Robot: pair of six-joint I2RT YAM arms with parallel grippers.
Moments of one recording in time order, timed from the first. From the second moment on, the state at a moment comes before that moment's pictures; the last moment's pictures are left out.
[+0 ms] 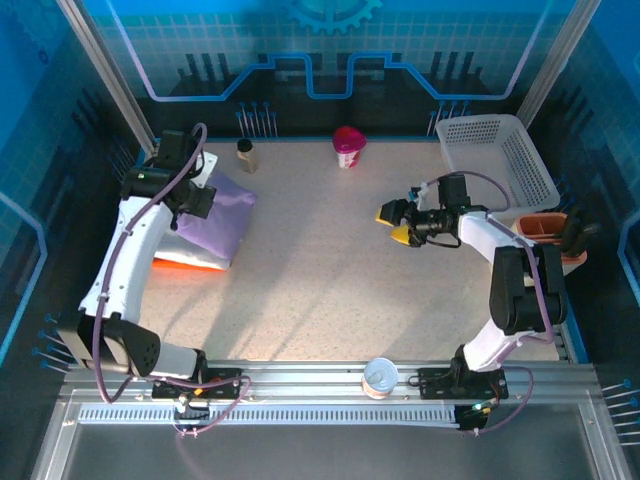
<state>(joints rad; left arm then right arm) -0.05 1.41 1.53 -1.13 -0.21 0.23 0.06 1.66 1.01 -0.35 -0.88 0.56</state>
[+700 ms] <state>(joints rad) 0.09 1.54 1.47 -0.98 -0.31 0.26 0.07 1.68 1.01 -0.35 -0.90 0.56</state>
